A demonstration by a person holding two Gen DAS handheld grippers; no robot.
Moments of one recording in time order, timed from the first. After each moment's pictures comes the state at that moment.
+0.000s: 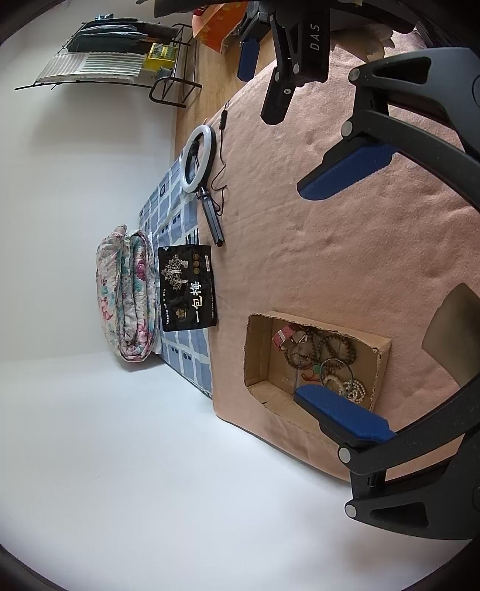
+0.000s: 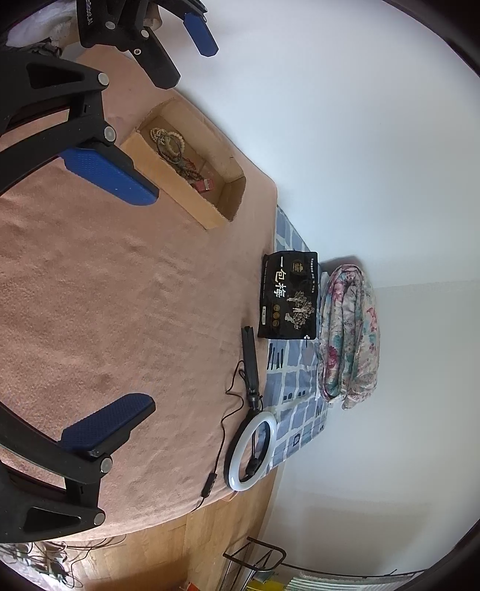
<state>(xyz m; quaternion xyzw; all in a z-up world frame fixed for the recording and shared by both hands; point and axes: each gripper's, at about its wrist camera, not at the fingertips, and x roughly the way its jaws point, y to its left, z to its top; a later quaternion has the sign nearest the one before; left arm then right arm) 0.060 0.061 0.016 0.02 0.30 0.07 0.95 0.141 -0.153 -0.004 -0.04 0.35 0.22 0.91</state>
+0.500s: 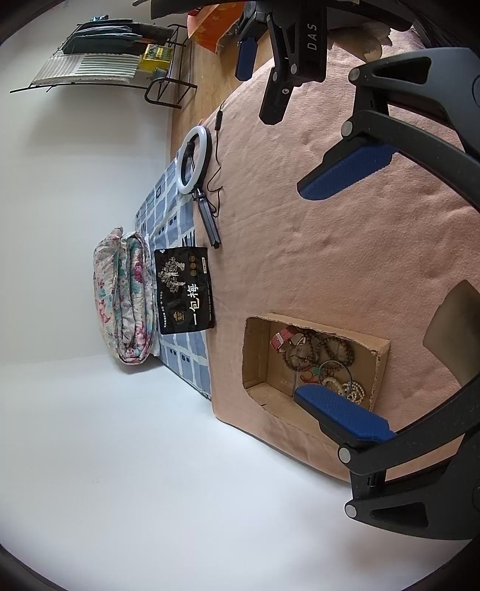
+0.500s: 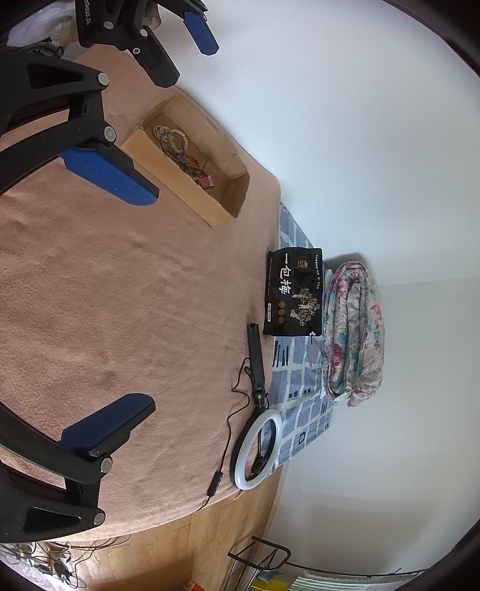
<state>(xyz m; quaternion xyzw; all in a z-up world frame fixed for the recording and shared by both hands) 0.061 0.059 0.013 0.02 0.31 0.07 0.95 0.144 -0.155 -0.007 -0.04 0.36 0.22 0.91</state>
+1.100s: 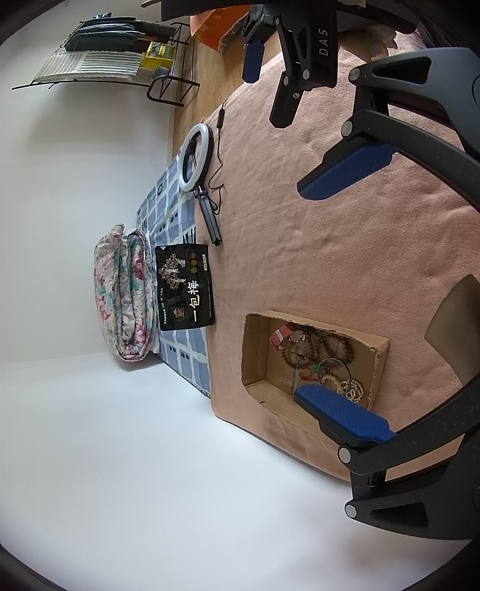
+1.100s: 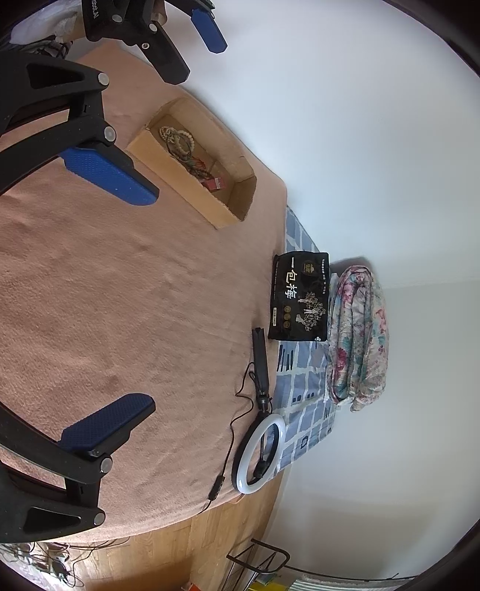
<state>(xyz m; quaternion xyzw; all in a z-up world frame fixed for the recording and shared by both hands) 0.061 0.060 0.011 0.02 0.30 0.07 0.95 0.143 -0.148 -0.014 -0.05 0.36 0.22 0.90</state>
